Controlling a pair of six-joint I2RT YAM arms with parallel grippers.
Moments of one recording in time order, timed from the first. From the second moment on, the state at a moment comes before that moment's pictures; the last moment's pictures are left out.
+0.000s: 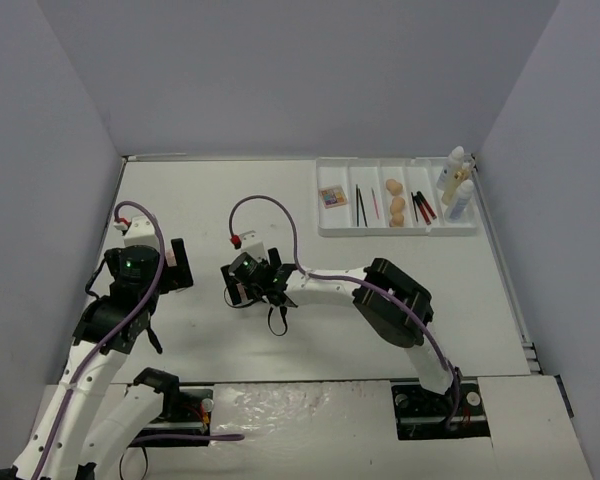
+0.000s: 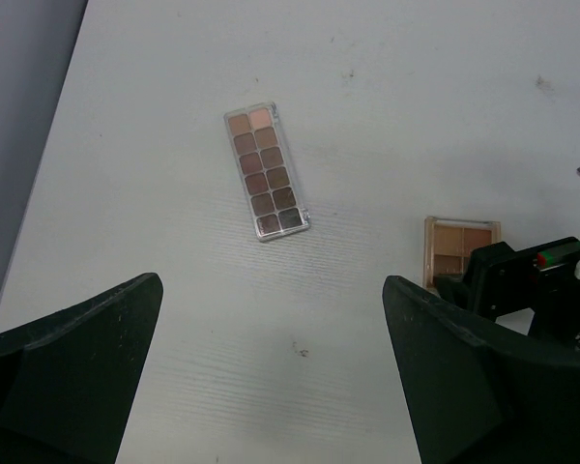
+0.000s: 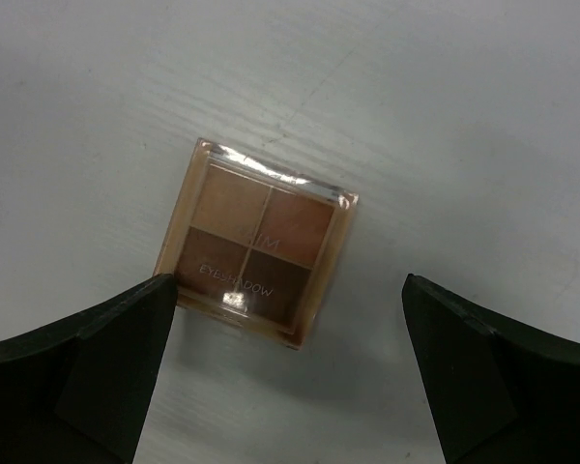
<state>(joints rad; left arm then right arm) -0.28 0.70 0.85 -0.73 -0.38 -0.25 1.06 2.07 1.38 -0.15 0.38 0.50</state>
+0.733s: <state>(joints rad) -0.28 0.71 0.87 -0.78 -0.38 -0.28 1.10 2.17 1.45 -0.14 0.53 0.58</state>
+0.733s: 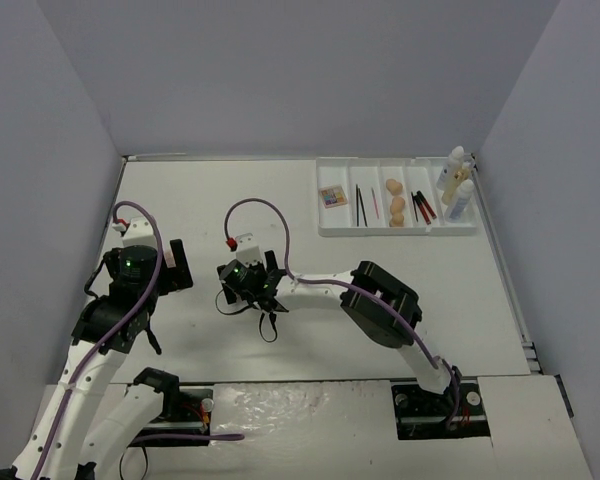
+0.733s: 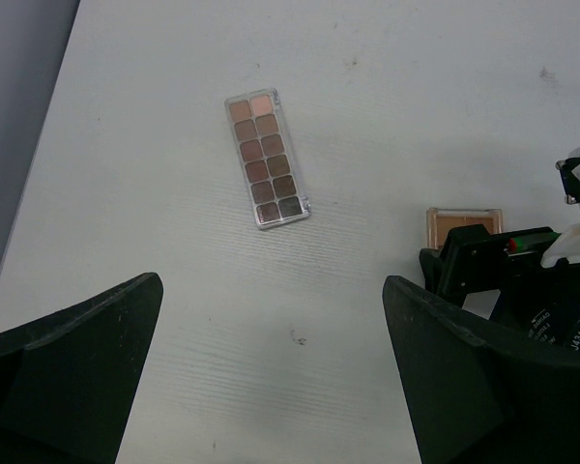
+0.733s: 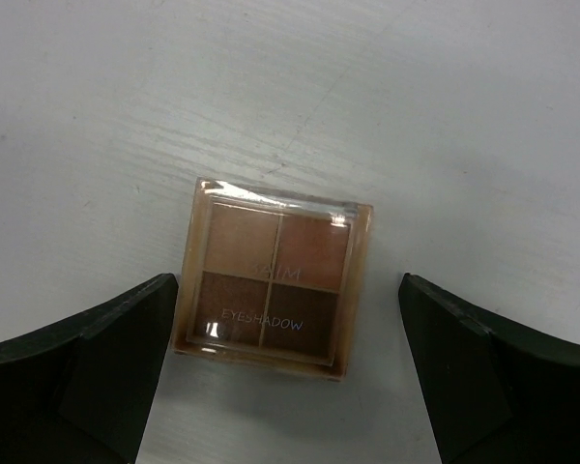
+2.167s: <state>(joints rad) -0.28 0.78 0.82 -0.69 -0.37 -0.30 0.81 2.03 1.27 -0.08 0.12 0.12</state>
